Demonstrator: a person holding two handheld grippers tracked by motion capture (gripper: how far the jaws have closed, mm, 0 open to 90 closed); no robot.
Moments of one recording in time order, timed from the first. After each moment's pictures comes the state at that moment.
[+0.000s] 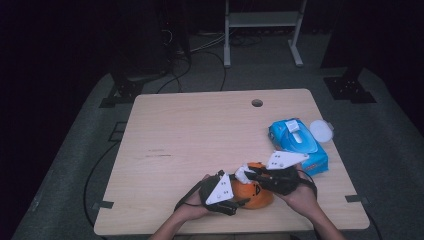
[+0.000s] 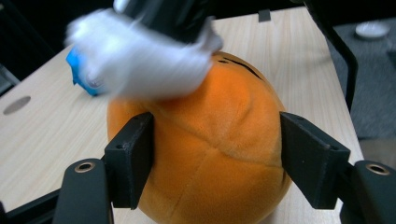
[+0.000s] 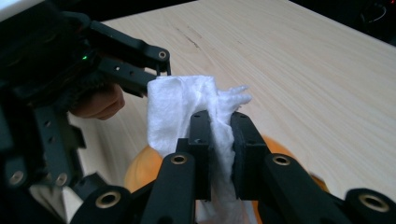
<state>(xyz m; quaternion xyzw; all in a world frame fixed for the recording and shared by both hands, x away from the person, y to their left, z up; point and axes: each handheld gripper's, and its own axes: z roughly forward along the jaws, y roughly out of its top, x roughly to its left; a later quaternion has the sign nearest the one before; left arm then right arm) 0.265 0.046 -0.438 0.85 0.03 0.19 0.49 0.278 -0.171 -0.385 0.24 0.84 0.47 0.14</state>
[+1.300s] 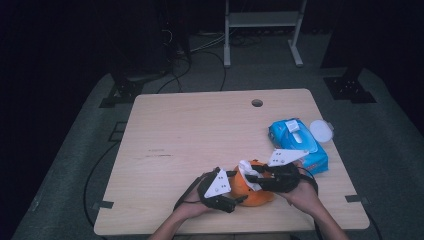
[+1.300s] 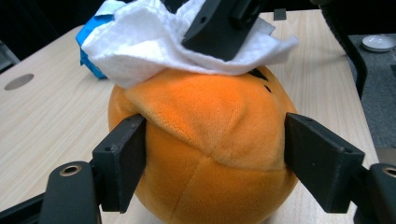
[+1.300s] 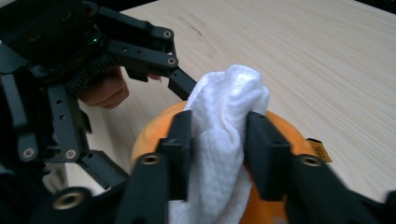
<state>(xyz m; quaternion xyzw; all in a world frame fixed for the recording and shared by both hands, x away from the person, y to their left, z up) 0.279 0.053 -0.445 0.84 0.09 0.15 0.51 0.289 -0.181 -0.396 0.26 0.84 0.47 0.10</state>
